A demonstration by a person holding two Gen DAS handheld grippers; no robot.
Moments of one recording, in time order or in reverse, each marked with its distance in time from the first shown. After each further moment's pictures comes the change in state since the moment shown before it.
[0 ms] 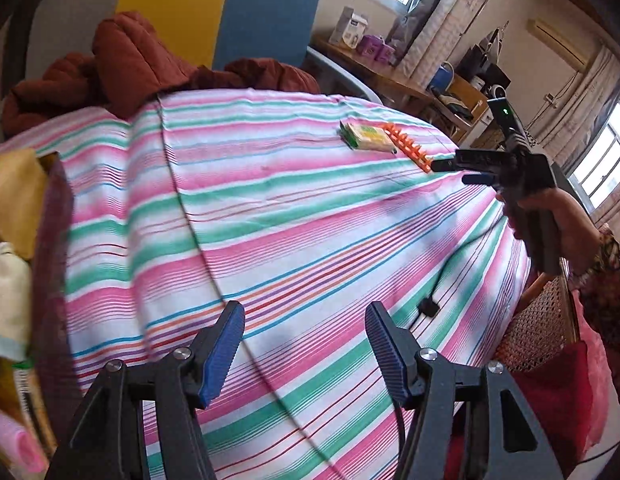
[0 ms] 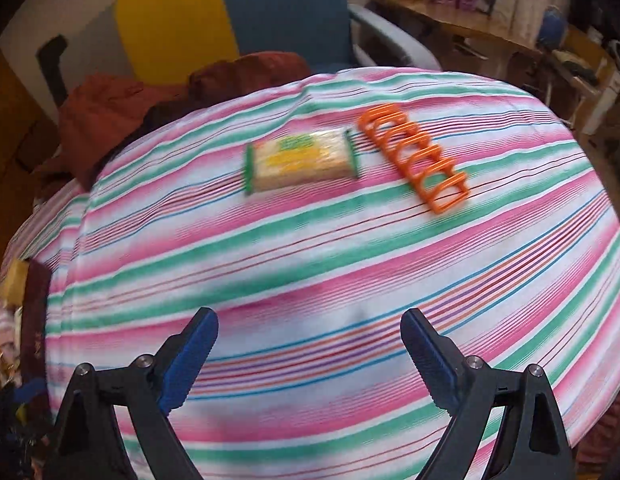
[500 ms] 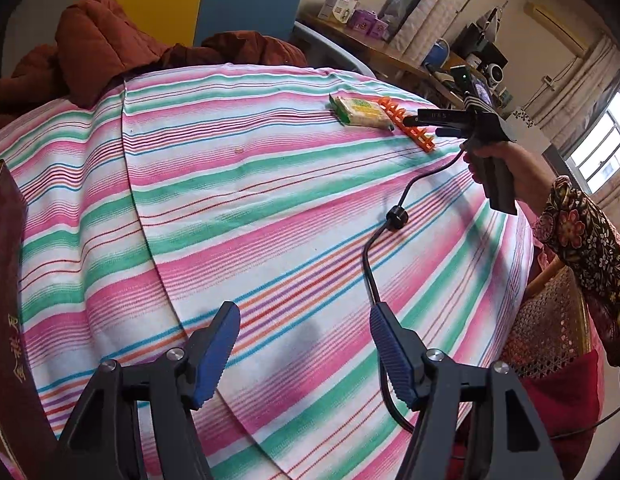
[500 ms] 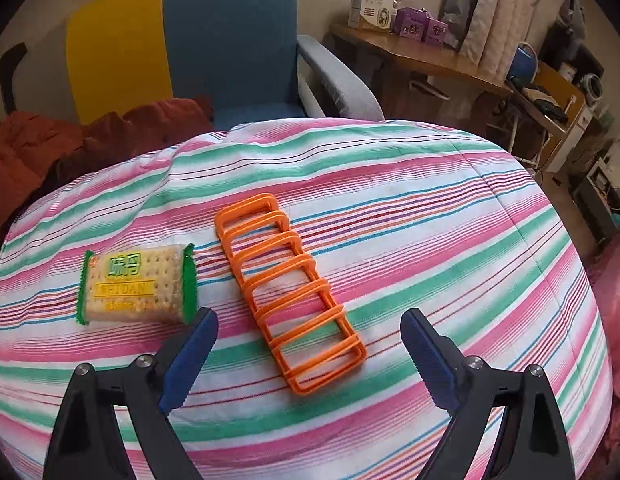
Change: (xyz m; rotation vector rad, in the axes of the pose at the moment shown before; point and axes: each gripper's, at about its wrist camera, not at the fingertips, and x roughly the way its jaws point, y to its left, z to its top) left arm 0.037 -0.006 0.016 0.031 0.078 -0.019; right arm 0.071 -0.058 0.084 -0.053 -0.096 -0.086
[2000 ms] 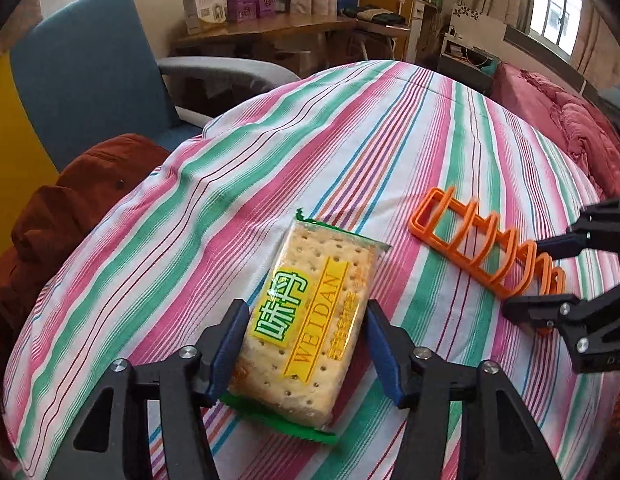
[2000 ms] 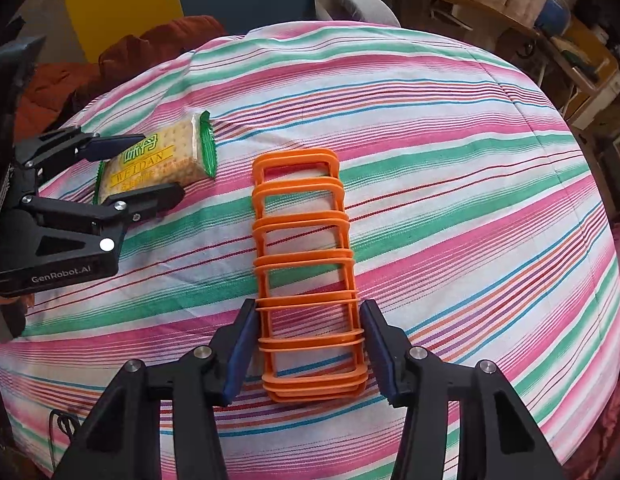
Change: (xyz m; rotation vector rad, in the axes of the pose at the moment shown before) left arm 0.214 -0.128 0.209 0.533 0.017 0.106; right arm -0.035 -0.014 -0.070 -0.001 0.254 0.071
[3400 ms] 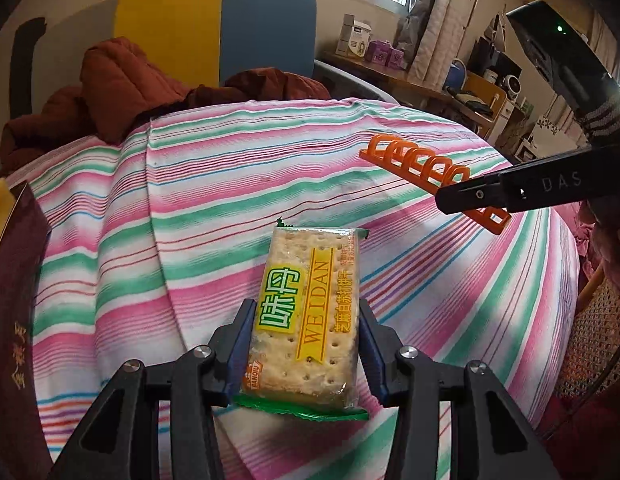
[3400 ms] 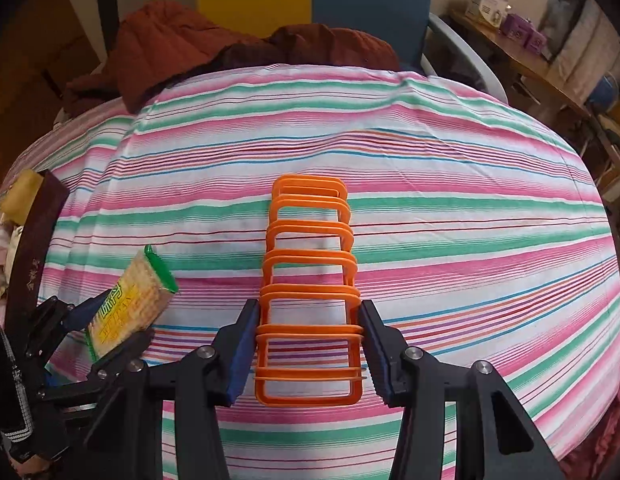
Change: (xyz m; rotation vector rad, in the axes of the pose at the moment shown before) left arm -0.187 0.001 -0.269 -0.486 -0.158 0.108; right arm -0.069 0.171 -0.063 -0.255 -0.094 0.072
